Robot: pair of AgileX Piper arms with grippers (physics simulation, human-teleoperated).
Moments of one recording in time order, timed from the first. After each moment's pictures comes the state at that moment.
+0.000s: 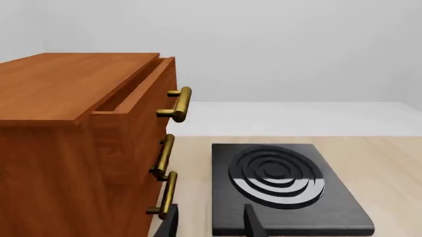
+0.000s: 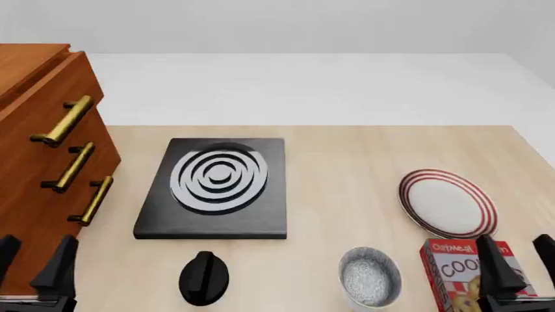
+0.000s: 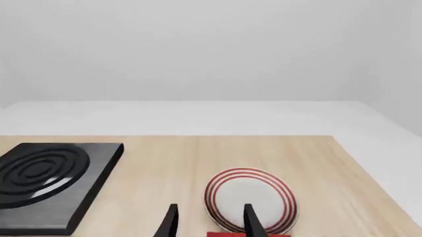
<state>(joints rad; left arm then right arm) 0.00 0.01 0.00 -0.01 0.00 0.00 0.03 0.00 -0.02 0.00</state>
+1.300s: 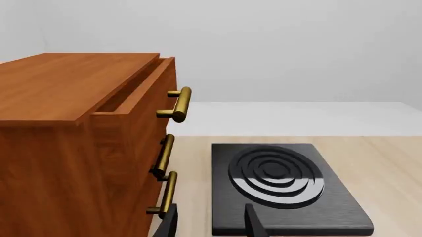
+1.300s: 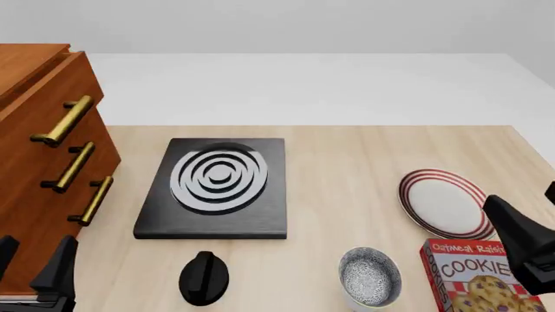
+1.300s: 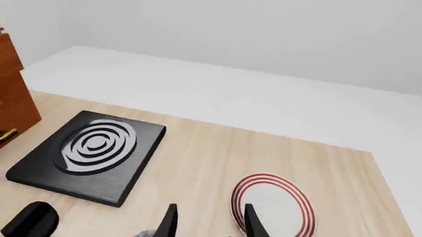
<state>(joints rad) 0.00 0.00 -0.01 0.01 0.00 0.21 0.27 -0.52 0.44 -0.07</state>
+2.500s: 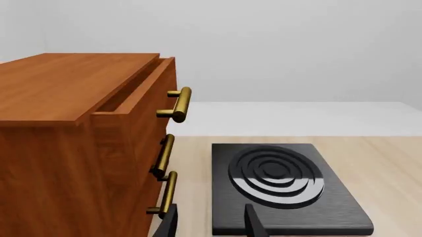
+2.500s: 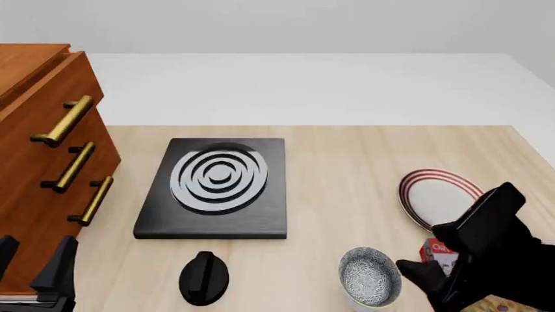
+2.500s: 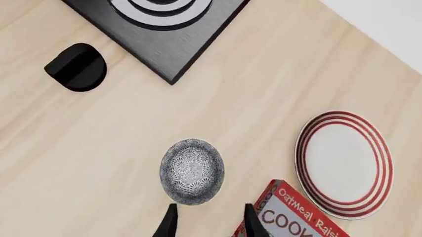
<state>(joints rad) 0.00 0.00 -0.01 0.01 0.00 0.52 0.72 -0.63 0.79 -0.19</state>
